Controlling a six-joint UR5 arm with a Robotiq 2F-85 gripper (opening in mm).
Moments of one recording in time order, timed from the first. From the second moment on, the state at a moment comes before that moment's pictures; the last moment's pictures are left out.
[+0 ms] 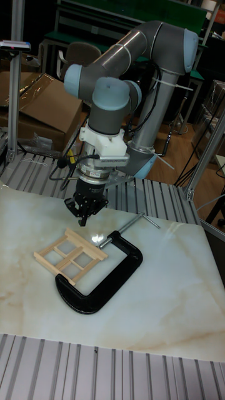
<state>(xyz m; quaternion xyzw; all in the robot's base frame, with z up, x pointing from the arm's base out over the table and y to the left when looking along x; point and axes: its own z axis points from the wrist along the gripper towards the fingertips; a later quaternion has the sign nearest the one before) 0.448 -0.052 0.066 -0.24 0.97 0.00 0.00</state>
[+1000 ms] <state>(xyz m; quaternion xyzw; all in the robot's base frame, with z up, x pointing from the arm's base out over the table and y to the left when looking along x) 0.475 -0.078 0.023 -0.31 0.95 -0.03 0.02</state>
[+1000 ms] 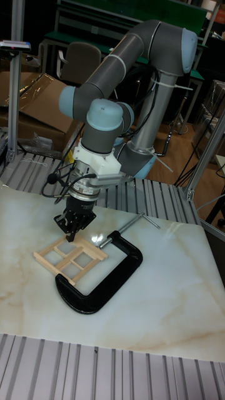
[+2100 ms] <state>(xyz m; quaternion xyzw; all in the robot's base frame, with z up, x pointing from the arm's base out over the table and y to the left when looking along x) 0.494 -0.087 0.015 -0.35 0.94 -0.04 0.03</state>
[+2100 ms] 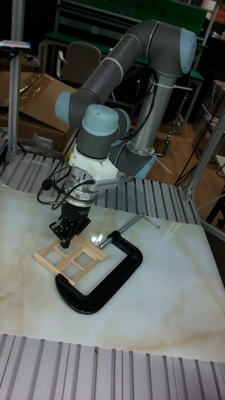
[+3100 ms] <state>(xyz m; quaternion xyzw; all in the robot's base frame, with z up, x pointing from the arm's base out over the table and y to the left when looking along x) 0.501 -0.087 0.012 -0.38 0.92 -0.05 0.03</state>
